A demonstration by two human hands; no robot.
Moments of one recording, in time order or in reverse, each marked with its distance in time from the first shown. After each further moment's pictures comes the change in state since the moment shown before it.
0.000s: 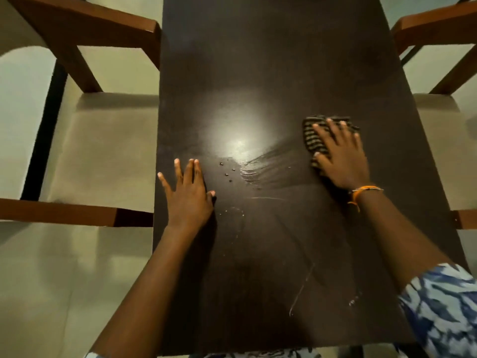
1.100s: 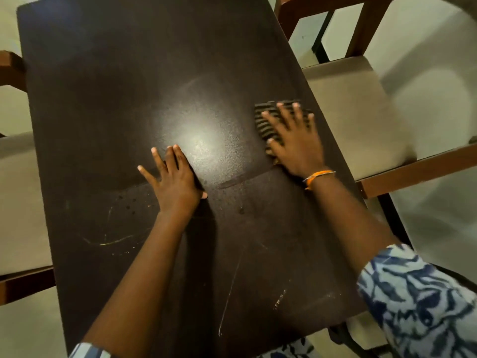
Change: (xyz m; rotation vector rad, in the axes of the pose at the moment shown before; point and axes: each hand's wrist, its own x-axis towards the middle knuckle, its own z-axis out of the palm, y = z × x) left_hand 0.045 0.183 -0.006 0.091 -0.155 0.105; right_hand -0.009 0.112 -0.010 -0.002 0.081 0.089
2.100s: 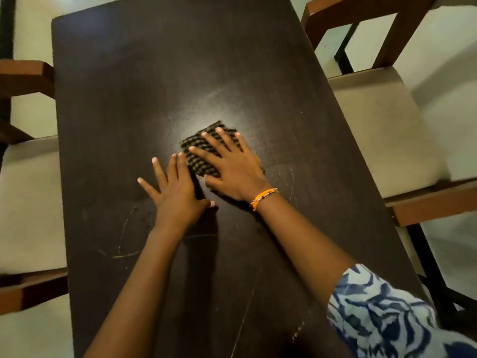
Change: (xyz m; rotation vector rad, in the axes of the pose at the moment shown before) left_hand 0.012 -0.027 -0.006 -0.191 0.090 -0.038; right_hand 0.034 -0.140 0.023 0.082 -0.065 -0.393
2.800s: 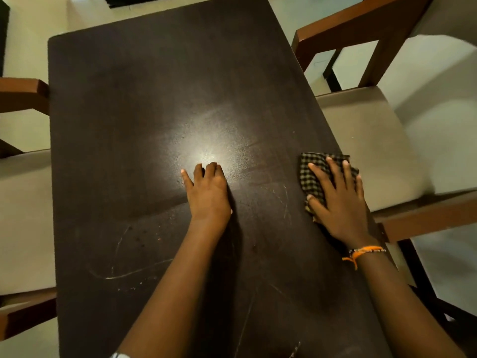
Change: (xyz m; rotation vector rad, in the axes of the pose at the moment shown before) left_hand 0.021 0.062 0.003 0.193 0.032 0.190; right_hand -0.146 0.111 -0.037 0.034 0.054 0.578
